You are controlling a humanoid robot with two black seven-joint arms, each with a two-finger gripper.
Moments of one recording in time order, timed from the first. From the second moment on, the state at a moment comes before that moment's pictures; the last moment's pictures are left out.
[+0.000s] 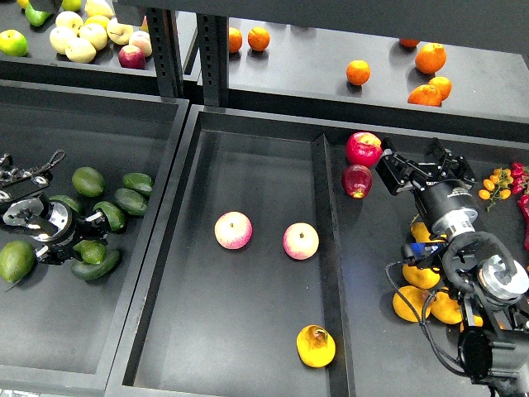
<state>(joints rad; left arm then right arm) -0.83 0.41 0.02 -0.46 0.40 -0.49 0.49 0.33 0.02 1.42 1.18 0.41 -0.04 -0.18</state>
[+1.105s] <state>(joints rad) -0.87 0.49 -0.11 -0.49 0.39 -0.49 0.49 0.33 0.02 1.41 1.18 0.41 -0.04 -0.18</state>
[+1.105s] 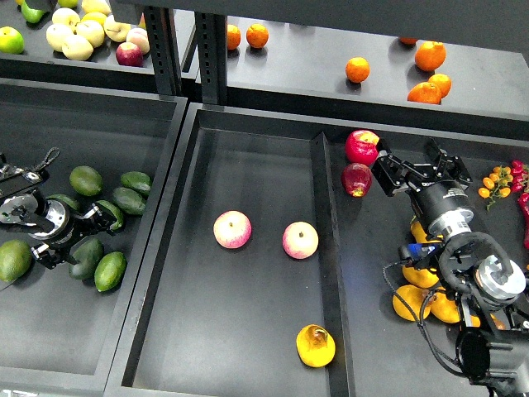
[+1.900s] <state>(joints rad) -0.51 0.61 -0.94 -0.96 -0.33 -0.49 0.49 0.27 0.01 1.19 1.16 0.29 0.14 -0.18</state>
